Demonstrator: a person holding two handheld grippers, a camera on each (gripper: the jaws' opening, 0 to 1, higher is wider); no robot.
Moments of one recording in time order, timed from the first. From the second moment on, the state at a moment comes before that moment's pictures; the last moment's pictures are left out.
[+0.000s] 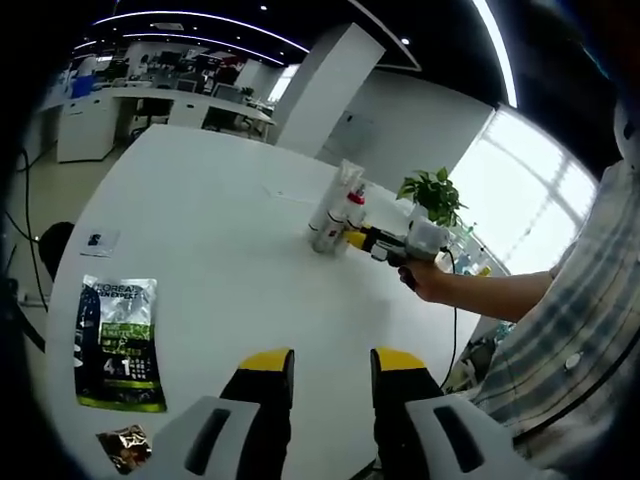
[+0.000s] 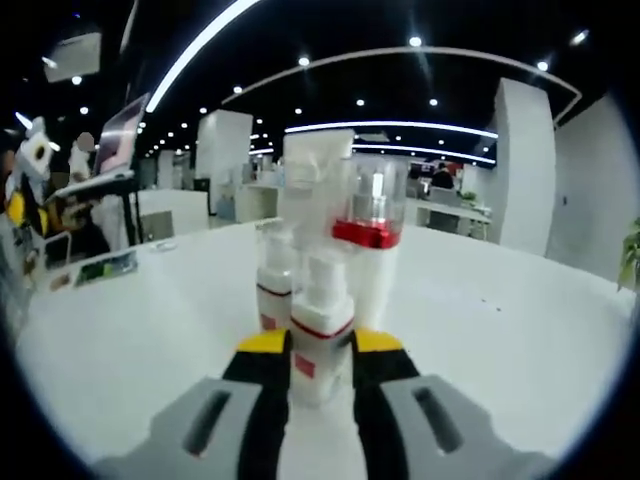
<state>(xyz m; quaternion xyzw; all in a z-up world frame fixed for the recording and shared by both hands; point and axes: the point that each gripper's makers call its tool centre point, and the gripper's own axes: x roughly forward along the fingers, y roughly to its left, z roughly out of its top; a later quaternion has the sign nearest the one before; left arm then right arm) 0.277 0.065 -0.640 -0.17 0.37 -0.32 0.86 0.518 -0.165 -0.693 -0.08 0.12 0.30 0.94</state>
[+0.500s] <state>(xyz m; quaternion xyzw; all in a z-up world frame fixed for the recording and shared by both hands) 0.279 0.075 -0.651 -0.18 0.38 -0.30 0.86 0.505 -0.180 -0.692 -0.07 0.14 0.29 0.94</state>
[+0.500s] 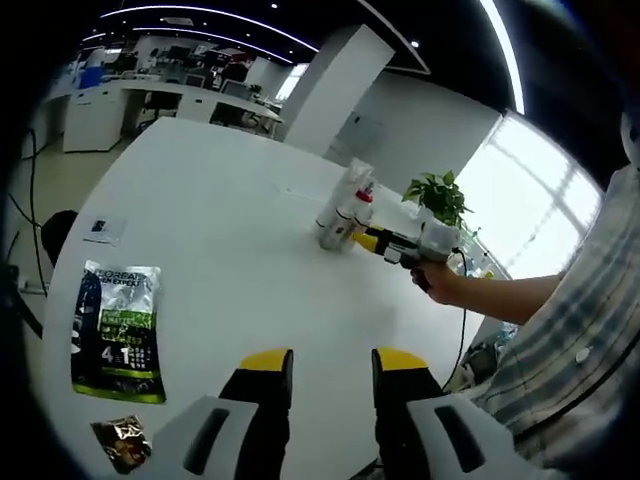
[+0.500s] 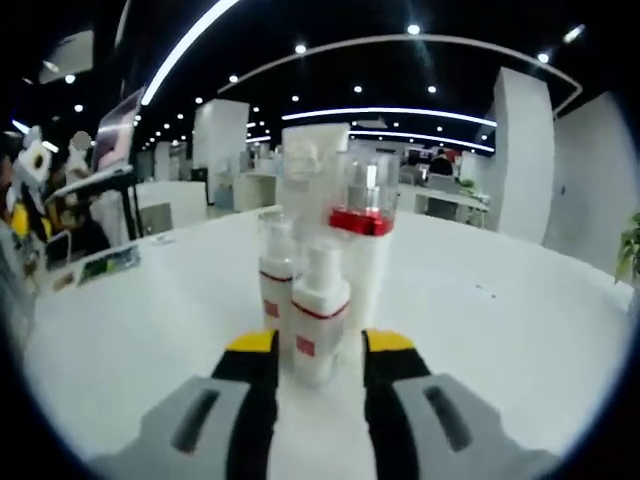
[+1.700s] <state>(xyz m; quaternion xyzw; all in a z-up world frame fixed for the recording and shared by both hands) 0.355 0.144 -0.640 -0.10 0.32 -0.17 0.93 0.382 -0.120 -0.554 0.06 0.11 0.35 0.93</state>
